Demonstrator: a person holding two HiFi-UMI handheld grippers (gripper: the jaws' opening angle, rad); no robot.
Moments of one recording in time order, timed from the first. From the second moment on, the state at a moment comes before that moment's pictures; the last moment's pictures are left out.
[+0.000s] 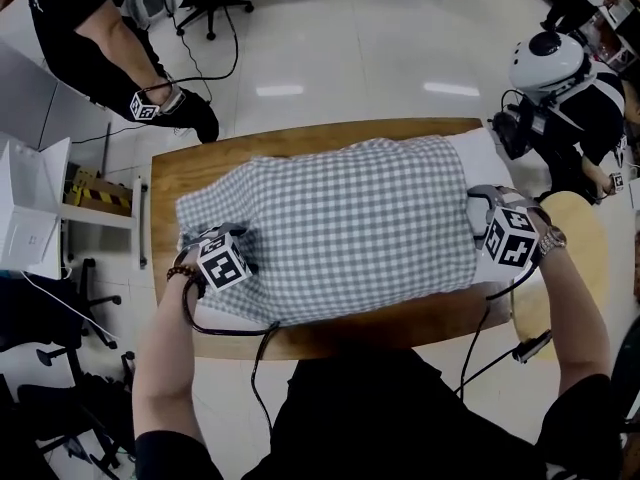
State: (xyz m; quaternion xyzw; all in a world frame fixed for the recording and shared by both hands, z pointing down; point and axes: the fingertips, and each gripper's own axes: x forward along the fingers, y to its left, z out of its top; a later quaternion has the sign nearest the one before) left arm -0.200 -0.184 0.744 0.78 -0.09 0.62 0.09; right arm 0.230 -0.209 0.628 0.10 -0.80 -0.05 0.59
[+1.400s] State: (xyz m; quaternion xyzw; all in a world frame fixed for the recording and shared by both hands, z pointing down) left arm -0.284 -0.201 0.732 0.74 -0.25 0.61 0.11; right arm 0.236 -0.222 0.639 0.17 -0.81 -0.07 0.56
